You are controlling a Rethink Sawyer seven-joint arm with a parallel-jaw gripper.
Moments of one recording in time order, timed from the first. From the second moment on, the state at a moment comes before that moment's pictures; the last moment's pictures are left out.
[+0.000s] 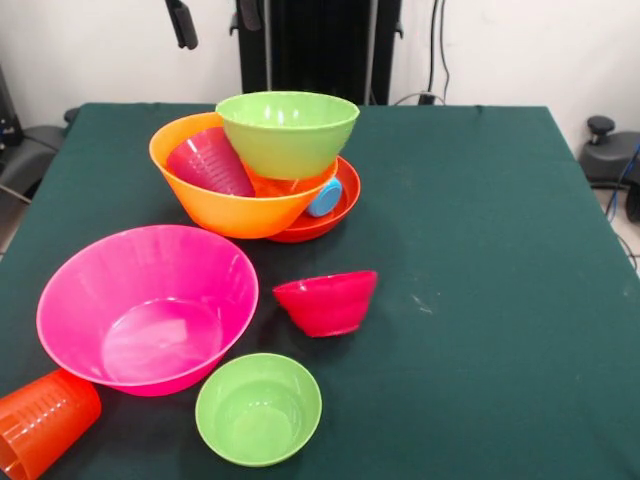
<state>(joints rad) -1.02 -0.74 1.13 1.53 -0.63 1.37 1.54</state>
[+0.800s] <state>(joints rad) -0.84 -0.55 1.04 1.28 -0.63 1.31 1.54</state>
